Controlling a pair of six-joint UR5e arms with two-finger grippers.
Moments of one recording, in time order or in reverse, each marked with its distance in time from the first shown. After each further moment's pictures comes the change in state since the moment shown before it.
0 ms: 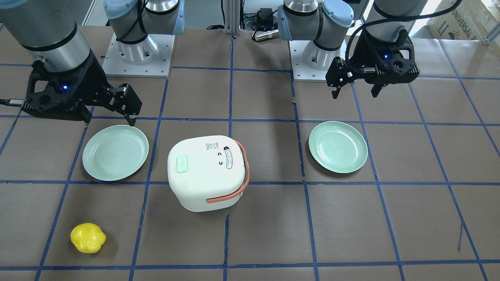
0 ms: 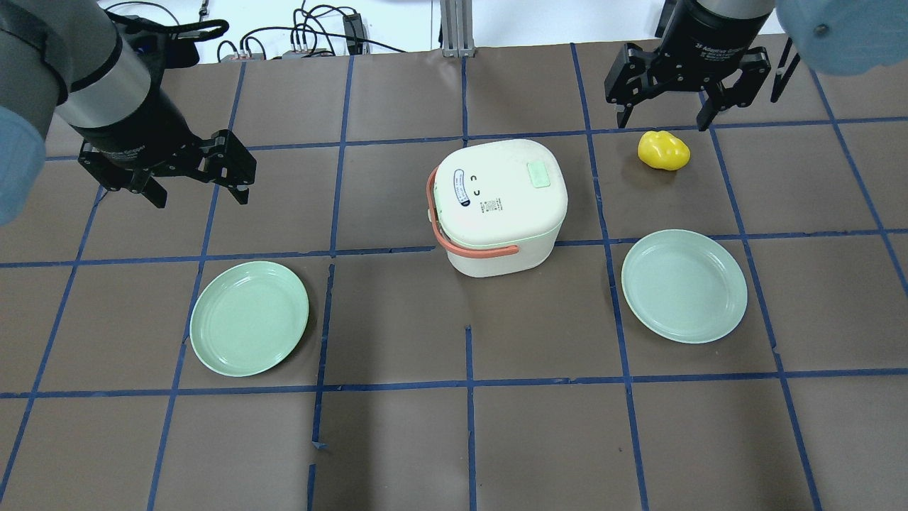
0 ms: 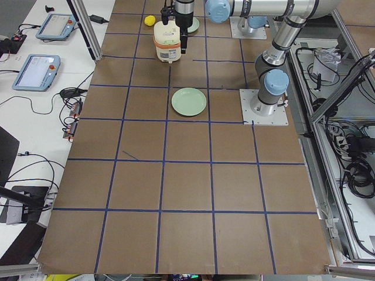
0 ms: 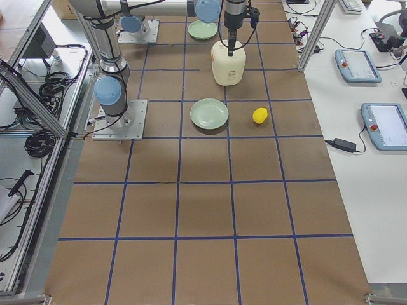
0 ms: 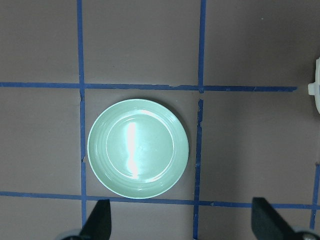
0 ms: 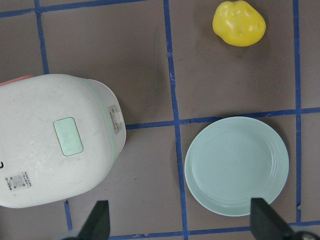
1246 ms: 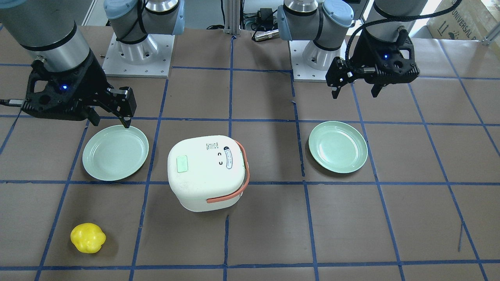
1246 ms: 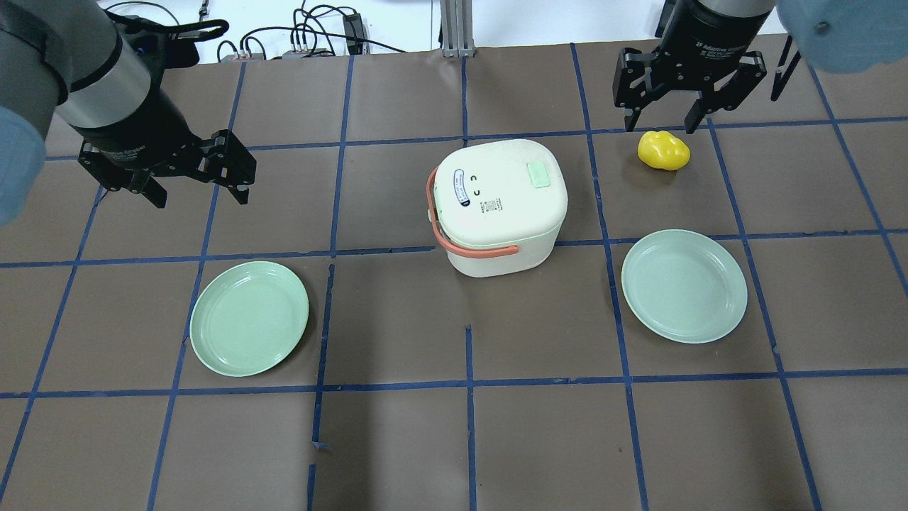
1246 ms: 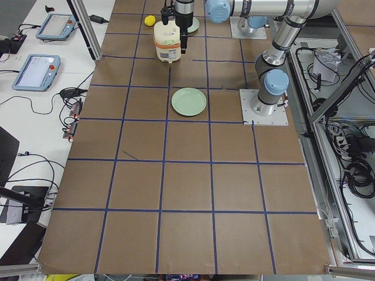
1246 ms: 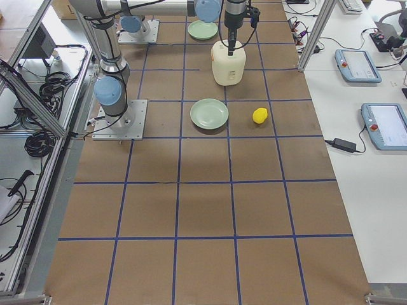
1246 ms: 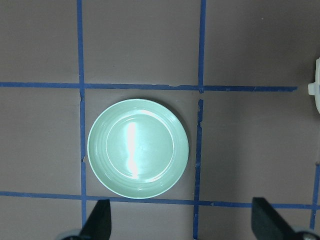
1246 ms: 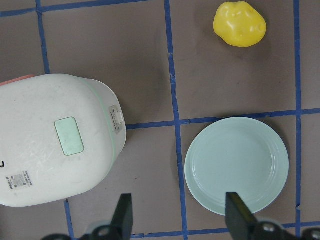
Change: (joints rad) left arm 0.000 0.000 0.000 0.000 0.000 0.000; right arm 0.000 0.002 -0.007 0.005 0.003 -0.007
